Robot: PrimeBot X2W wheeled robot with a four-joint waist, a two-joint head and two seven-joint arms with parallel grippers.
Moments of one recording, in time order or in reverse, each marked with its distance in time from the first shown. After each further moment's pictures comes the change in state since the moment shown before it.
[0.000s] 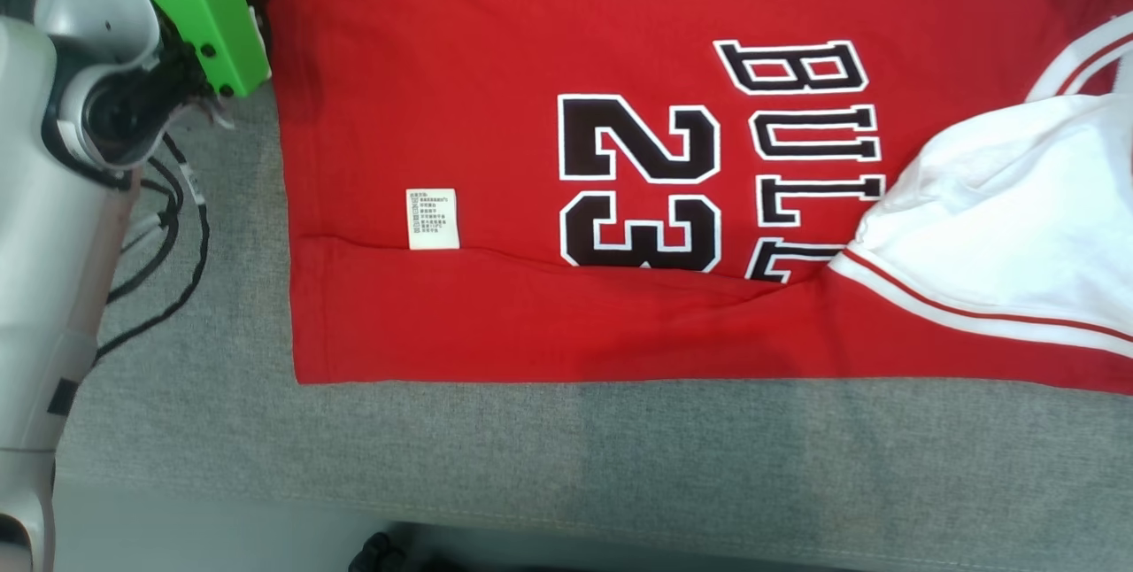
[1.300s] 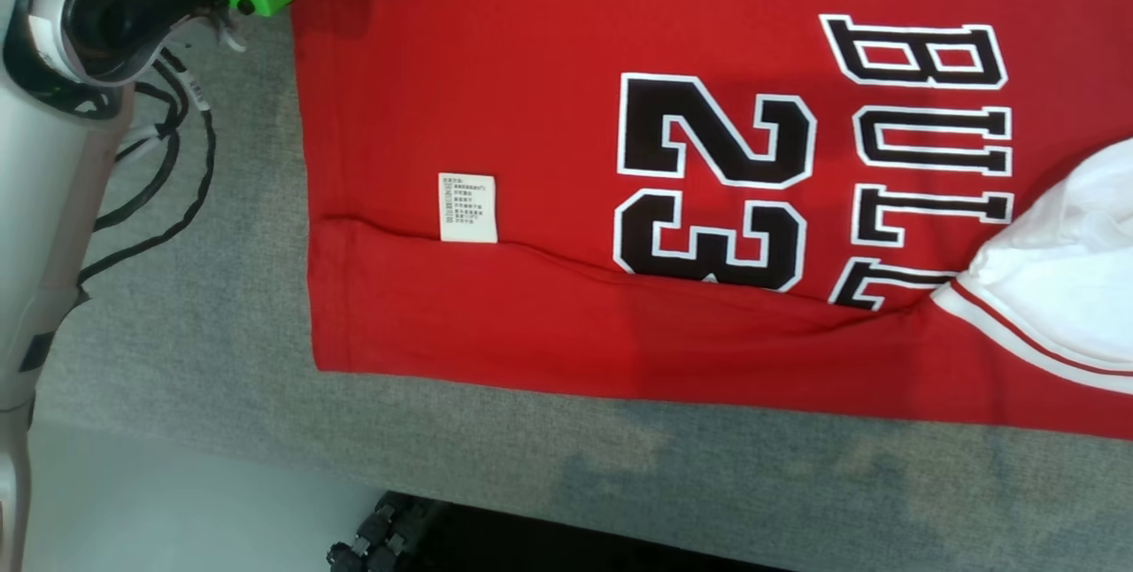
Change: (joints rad) left arm -0.109 0.017 -0.038 -0.223 0.011 0.129 0.219; right arm -0.089 -0.177 0.066 -0.072 -0.121 -0.117 0.211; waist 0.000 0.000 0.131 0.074
